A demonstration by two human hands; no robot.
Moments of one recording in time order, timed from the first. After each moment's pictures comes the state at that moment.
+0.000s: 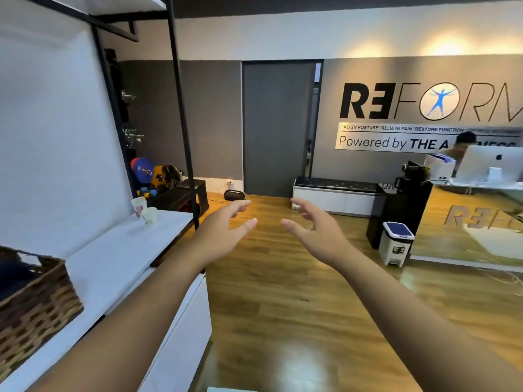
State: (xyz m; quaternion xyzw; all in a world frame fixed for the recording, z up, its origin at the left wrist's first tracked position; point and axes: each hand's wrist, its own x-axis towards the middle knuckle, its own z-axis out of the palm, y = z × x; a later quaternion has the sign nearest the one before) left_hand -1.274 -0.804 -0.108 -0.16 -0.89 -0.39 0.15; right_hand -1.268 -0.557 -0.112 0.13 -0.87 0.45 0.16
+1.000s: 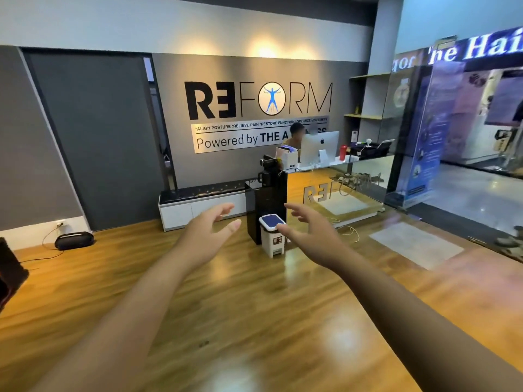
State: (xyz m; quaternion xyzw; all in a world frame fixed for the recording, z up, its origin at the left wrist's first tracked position) left_hand -1.575 -0.441 -0.114 -0.39 -0.81 -0.43 0.03; right_hand -1.422 -0.222 -0.123 -0.12 -0.88 0.38 0.27
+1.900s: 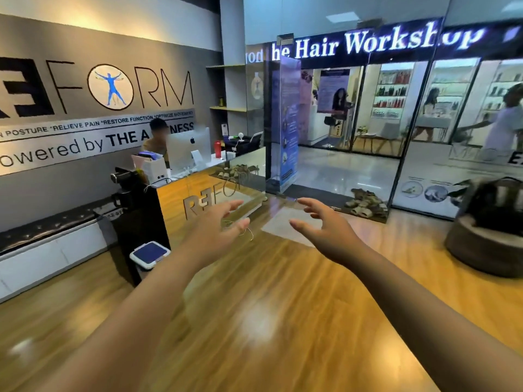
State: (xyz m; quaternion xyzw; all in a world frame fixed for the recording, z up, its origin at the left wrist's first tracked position) left_hand -1.702 0.033 -0.114 -0.64 -0.67 -0.38 -0.05; right_hand -1.451 0.141 -0.121 -0.39 -0.81 0.26 0.35
